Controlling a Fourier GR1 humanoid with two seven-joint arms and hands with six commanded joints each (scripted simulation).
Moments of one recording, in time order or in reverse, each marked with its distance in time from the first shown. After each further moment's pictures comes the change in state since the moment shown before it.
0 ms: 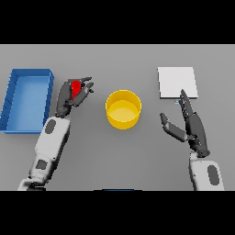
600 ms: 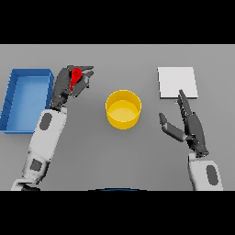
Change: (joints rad) left arm 0.007 0.060 -0.104 -0.264 -0.117 -0.008 0.179; right arm -0.003 0.004 0.009 0.003 0.011 0.000 -0.012
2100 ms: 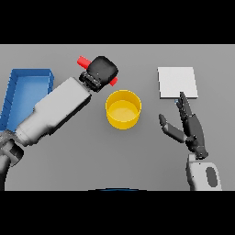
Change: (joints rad) left arm -0.501 0.229 -0.783 0.158 -0.628 -0.508 0.255; right arm 0.020 0.033 -0.016 -0.012 -0.057 0.010 0.045
